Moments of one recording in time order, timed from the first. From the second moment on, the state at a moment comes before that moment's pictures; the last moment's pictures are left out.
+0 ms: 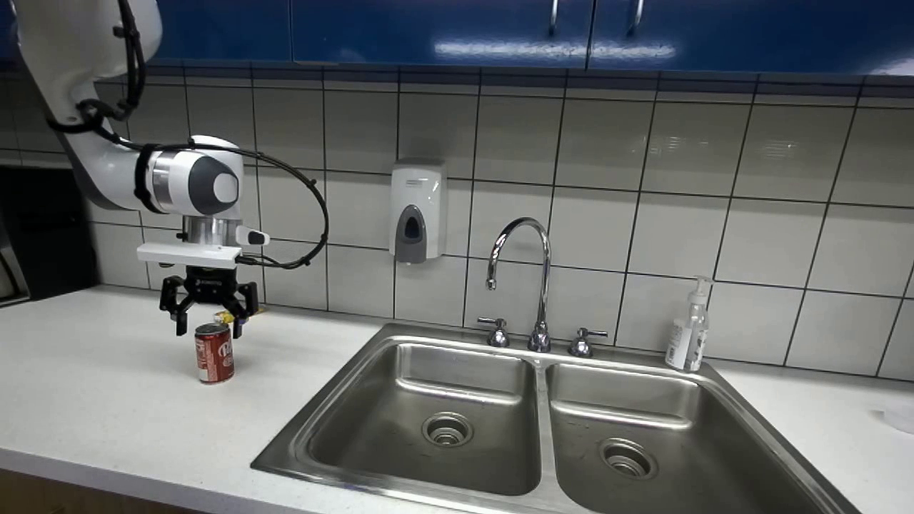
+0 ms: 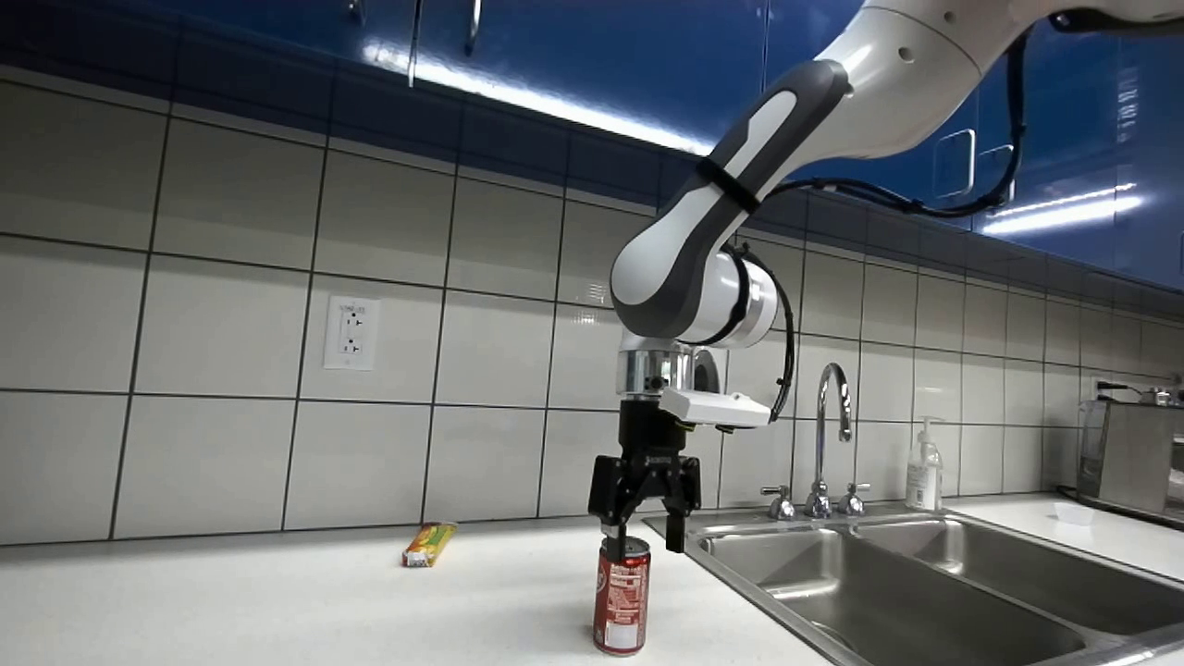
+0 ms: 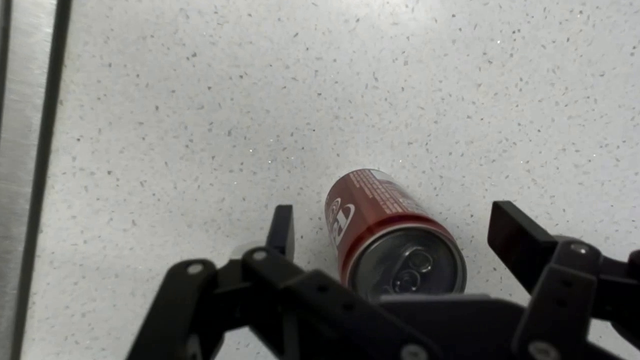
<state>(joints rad) 0.16 0.24 0.14 -2.22 0.04 2.36 -0.08</state>
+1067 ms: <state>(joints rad) 0.17 0.32 0.15 -2.15 0.04 2.36 -0.05</state>
